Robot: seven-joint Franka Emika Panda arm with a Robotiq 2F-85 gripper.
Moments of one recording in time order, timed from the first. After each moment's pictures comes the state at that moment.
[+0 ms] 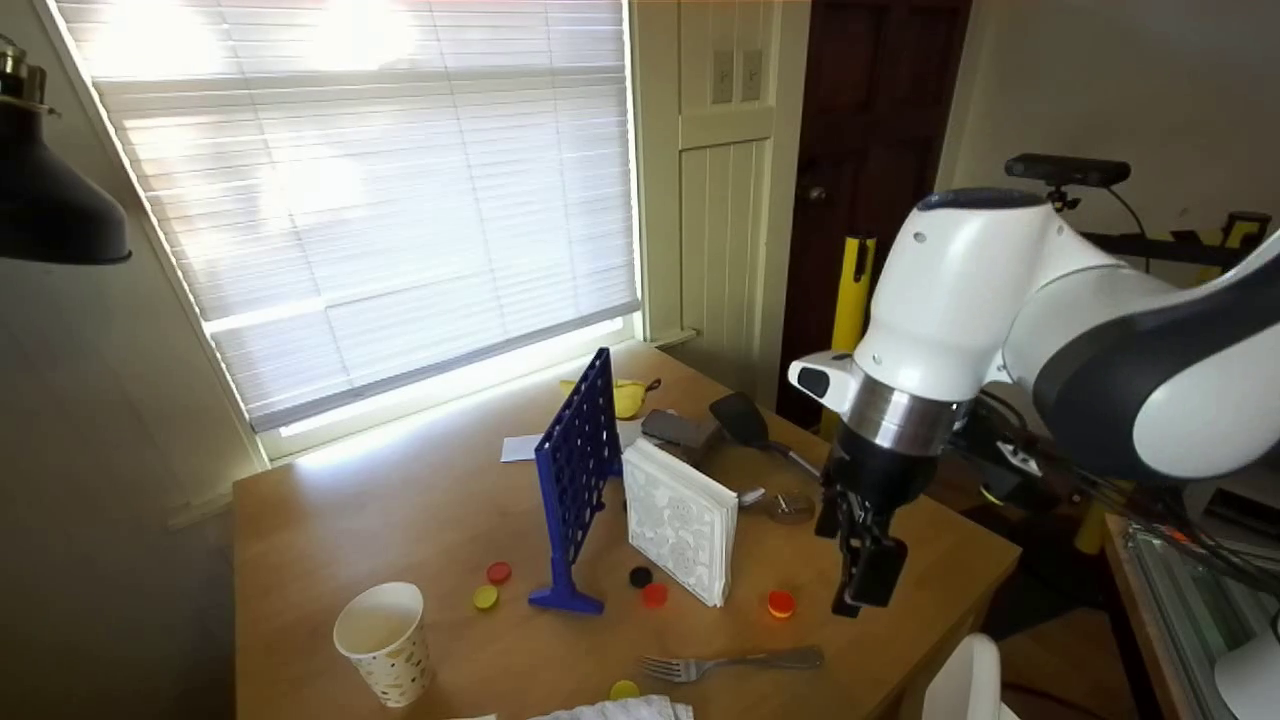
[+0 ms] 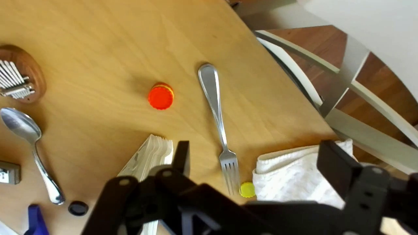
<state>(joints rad) 0.15 -0.16 0.15 -2.68 0.08 2.69 -0.09</state>
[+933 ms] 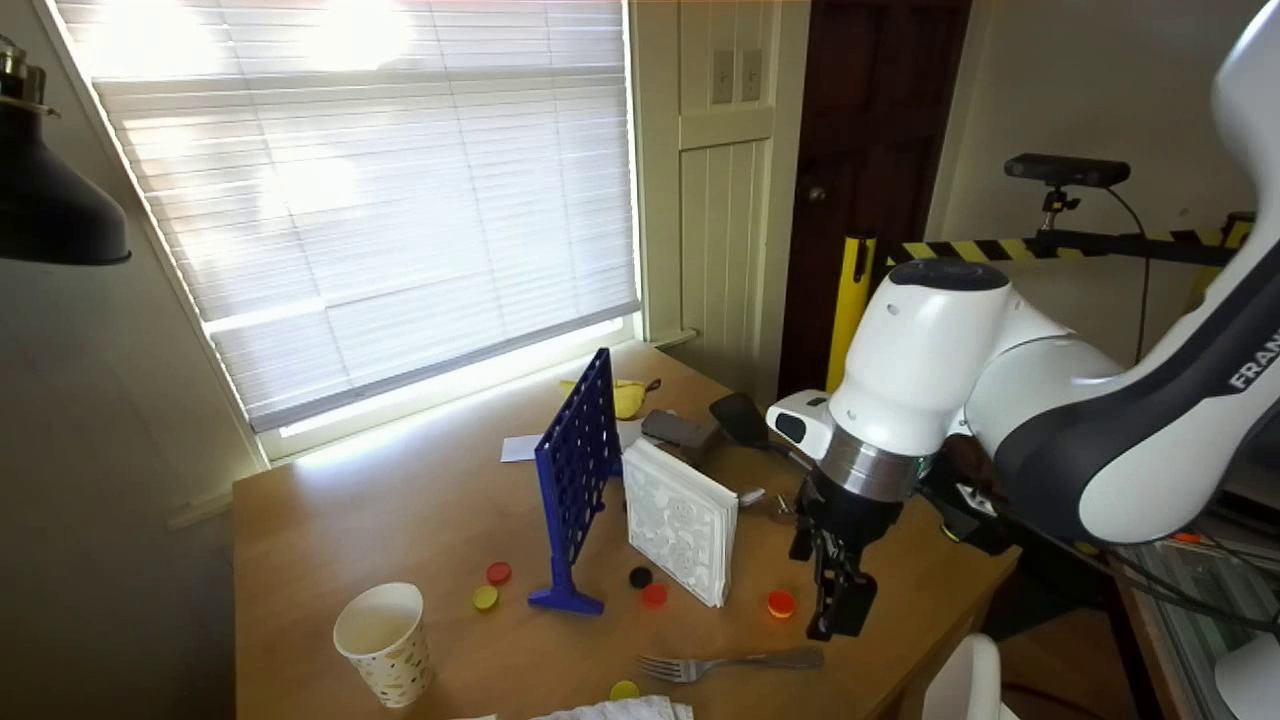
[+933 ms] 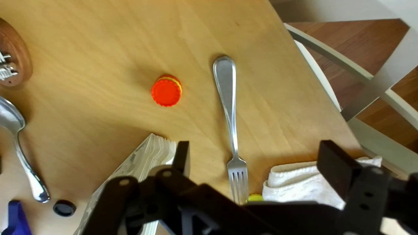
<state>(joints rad) 0.13 0.00 0.14 -2.65 -0.03 2.85 -0.08</state>
